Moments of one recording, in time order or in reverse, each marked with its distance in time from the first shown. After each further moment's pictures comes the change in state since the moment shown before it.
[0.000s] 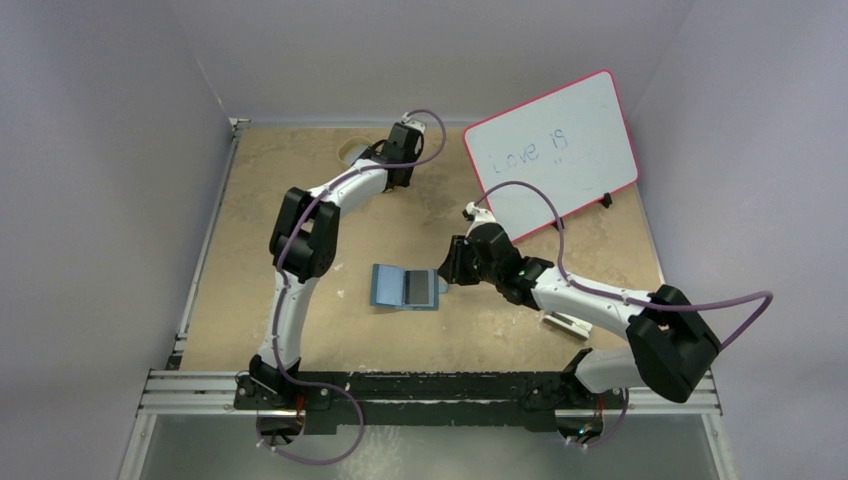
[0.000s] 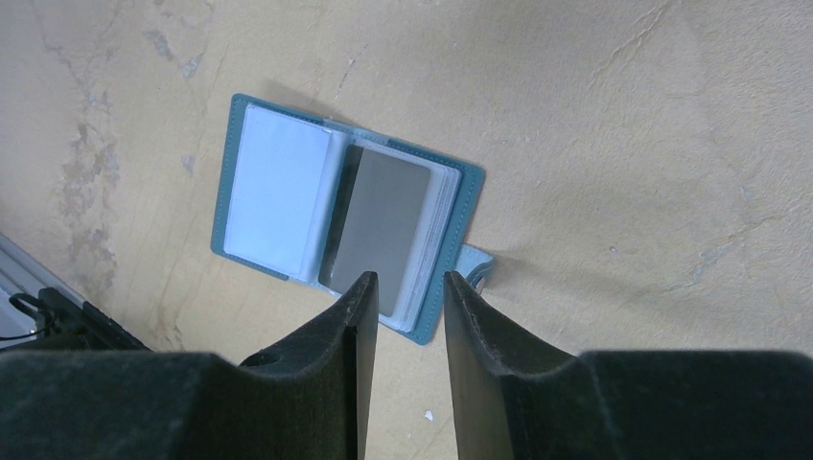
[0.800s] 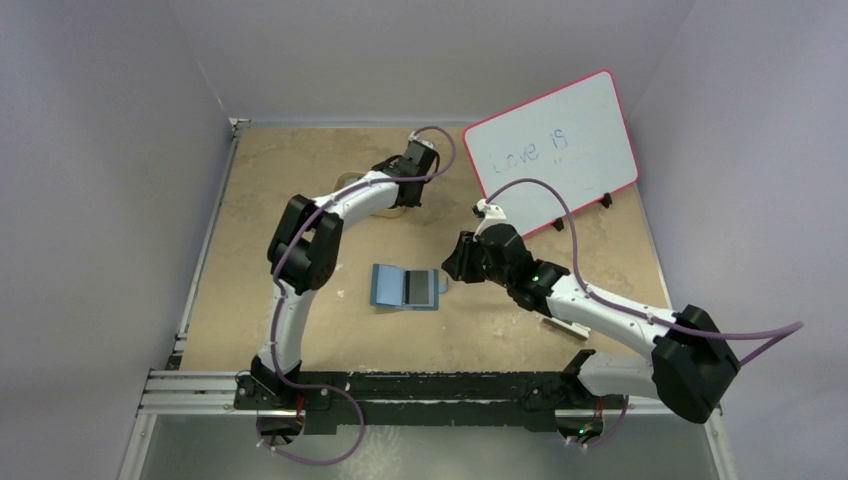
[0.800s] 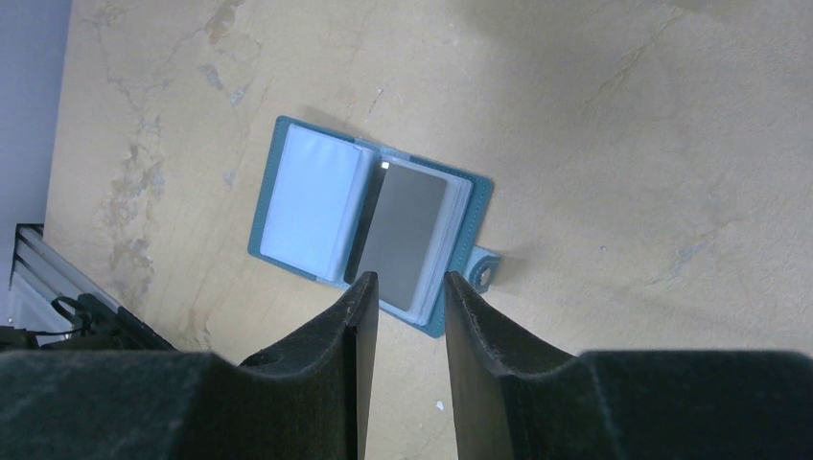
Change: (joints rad) left arm -0.095 -0.092 -0.121 -0.109 -0.017 -0.199; right arm 0.000 -0.122 -0.019 -0.014 0.029 -0.002
